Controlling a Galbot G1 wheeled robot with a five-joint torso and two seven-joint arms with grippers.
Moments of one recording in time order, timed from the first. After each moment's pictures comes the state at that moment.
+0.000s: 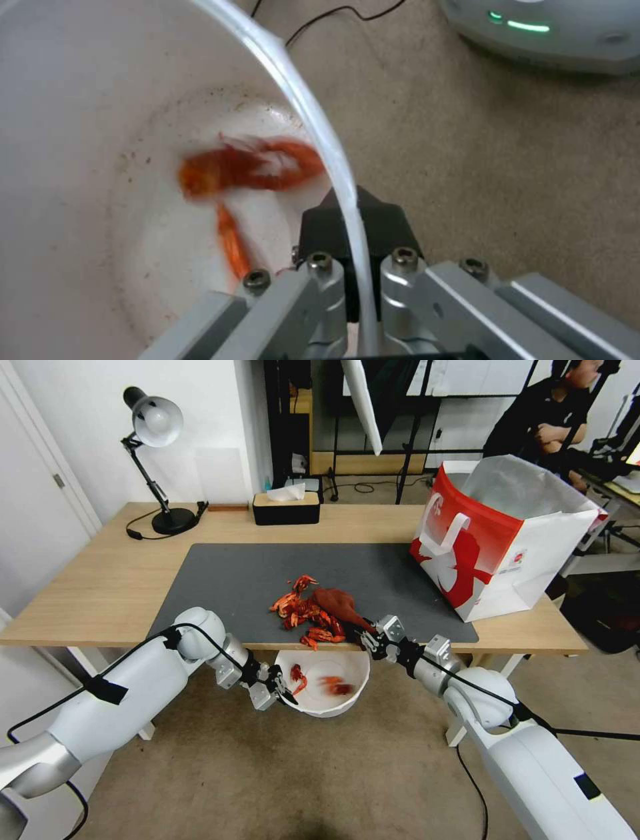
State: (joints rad) left arm 0.49 -0.87 0.29 -1.47 0.29 -0.68 1.20; right arm -1.09 1.07 0.25 1.87 0.21 -0.24 -0.40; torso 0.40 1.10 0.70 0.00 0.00
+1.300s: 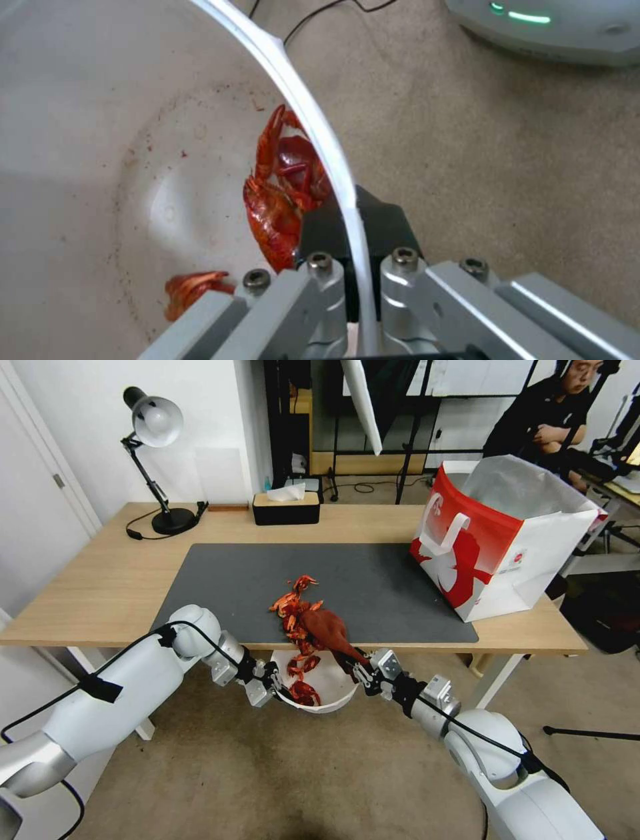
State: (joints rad) left arm 0.49 -0.86 0.28 -1.48 0.28 -0.68 1.20; right arm -1.30 1.11 0.29 2.01 0.15 -0.21 -0.41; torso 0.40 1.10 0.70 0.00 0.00
